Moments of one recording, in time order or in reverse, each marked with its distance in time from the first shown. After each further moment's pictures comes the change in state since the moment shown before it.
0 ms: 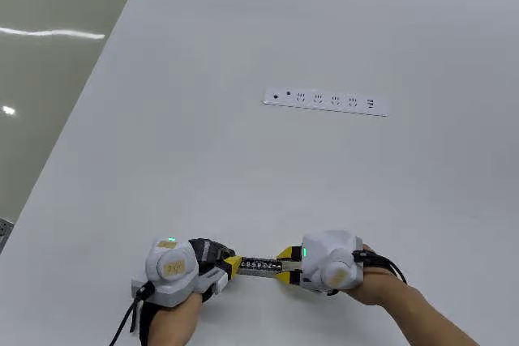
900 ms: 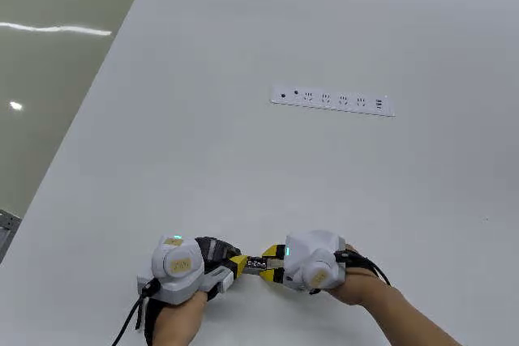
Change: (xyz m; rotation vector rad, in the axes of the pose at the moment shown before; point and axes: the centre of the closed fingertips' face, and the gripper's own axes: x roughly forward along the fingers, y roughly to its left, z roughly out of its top) left arm 0.000 -0.001 0.001 -0.003 0.006 -0.011; right arm 0.028 0.001 0.027 -0.007 -0.034 0.001
